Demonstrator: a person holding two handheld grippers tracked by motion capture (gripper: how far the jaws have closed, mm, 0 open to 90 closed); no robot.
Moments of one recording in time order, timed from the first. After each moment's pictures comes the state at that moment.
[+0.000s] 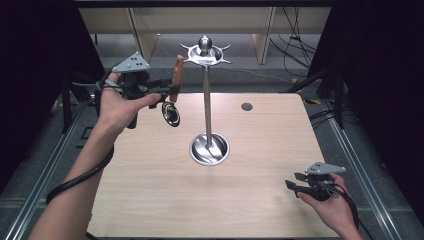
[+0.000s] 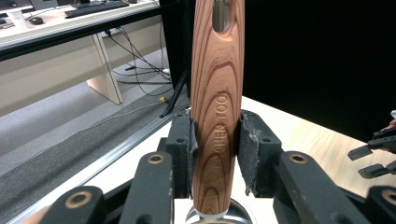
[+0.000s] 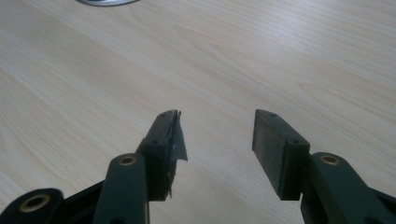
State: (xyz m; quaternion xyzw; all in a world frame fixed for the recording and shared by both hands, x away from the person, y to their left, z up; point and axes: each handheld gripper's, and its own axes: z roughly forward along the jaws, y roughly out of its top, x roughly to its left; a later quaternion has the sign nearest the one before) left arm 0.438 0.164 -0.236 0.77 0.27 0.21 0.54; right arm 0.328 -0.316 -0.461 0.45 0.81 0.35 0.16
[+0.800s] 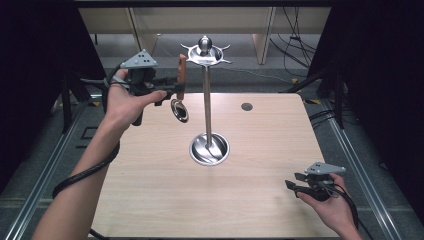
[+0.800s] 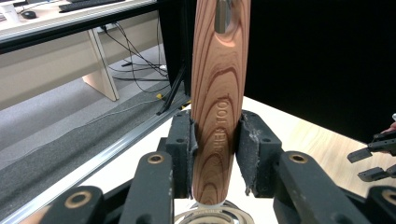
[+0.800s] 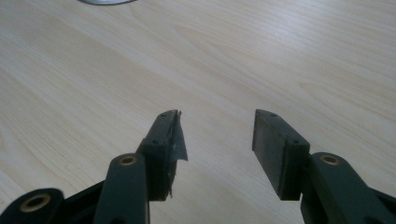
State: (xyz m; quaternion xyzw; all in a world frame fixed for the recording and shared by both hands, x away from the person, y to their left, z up) left arm 0.448 0.152 -0.237 0.77 0.28 0.20 0.54; right arm 0.329 -0.316 -0.462 0.45 0.81 0.35 0.17
